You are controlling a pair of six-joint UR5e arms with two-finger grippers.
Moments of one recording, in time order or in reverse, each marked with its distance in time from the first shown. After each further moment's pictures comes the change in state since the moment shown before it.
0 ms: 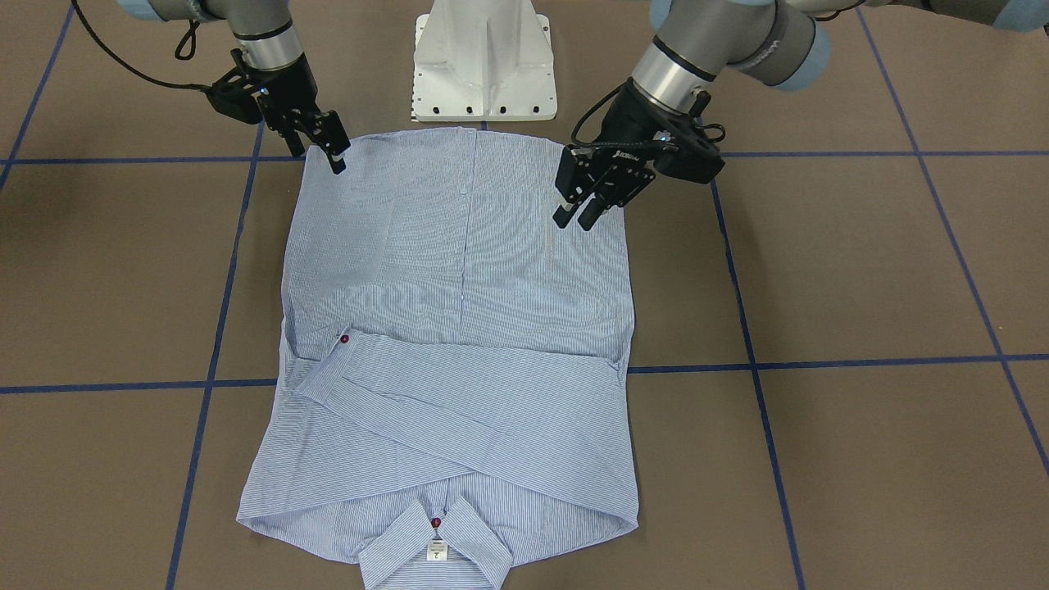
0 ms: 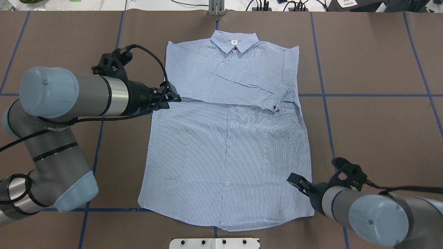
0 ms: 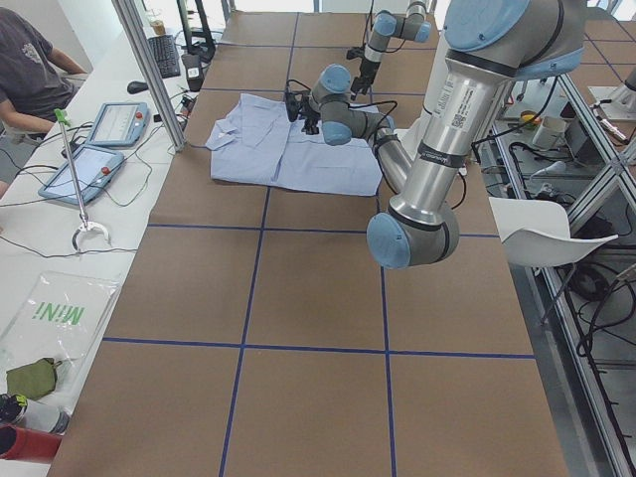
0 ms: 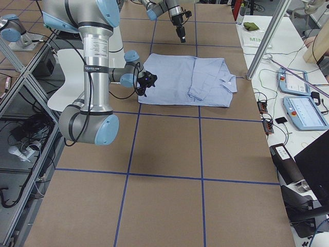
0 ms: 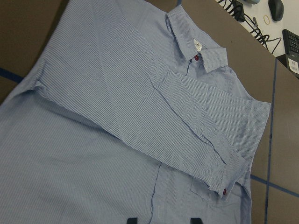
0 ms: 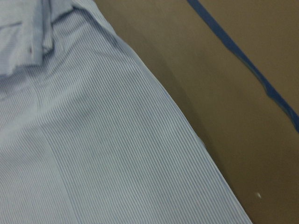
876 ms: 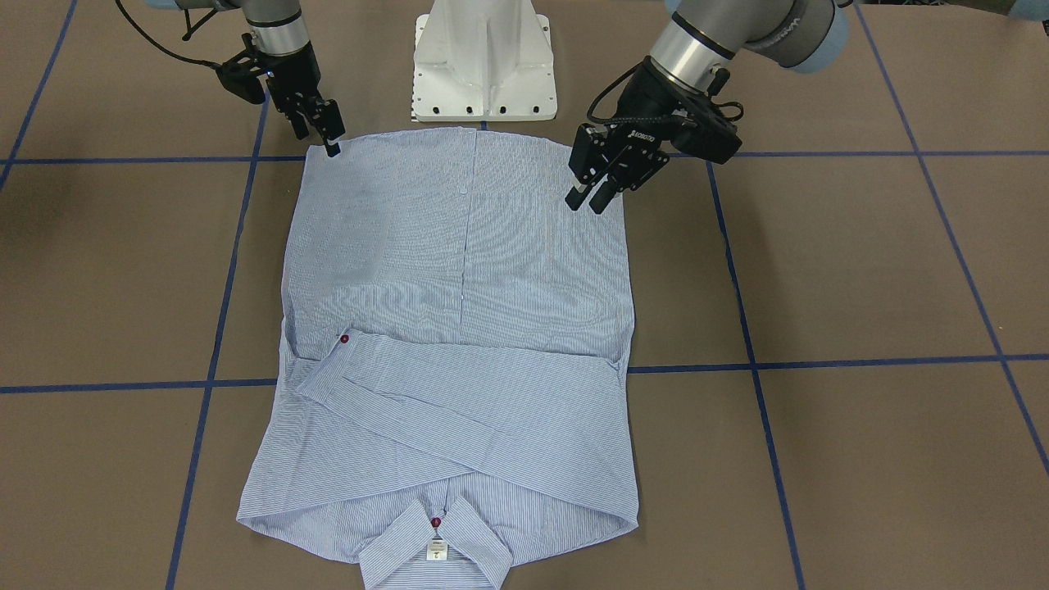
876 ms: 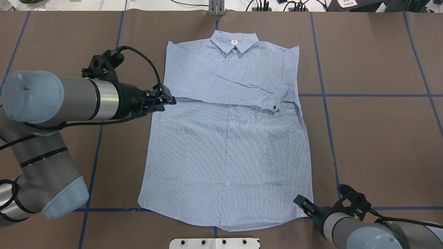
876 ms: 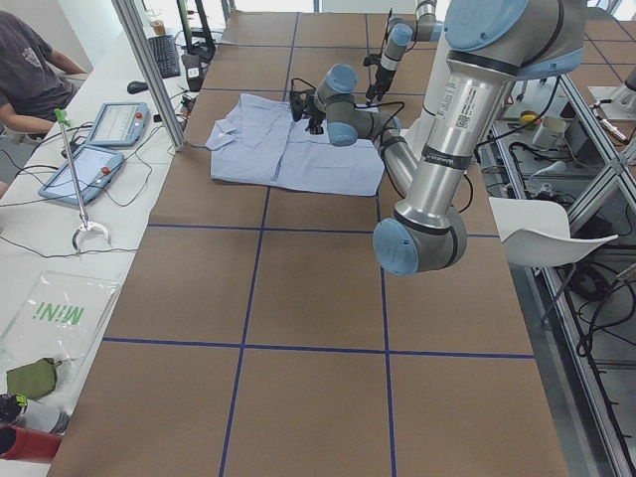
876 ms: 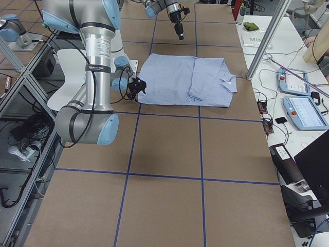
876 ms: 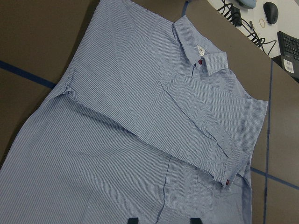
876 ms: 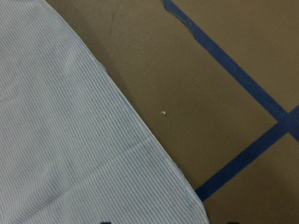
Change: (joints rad) left arm 0.002 0.023 -0.038 0.001 0.004 0.002; right arm -0.104 -0.039 -0.032 -0.001 -0.071 0.149
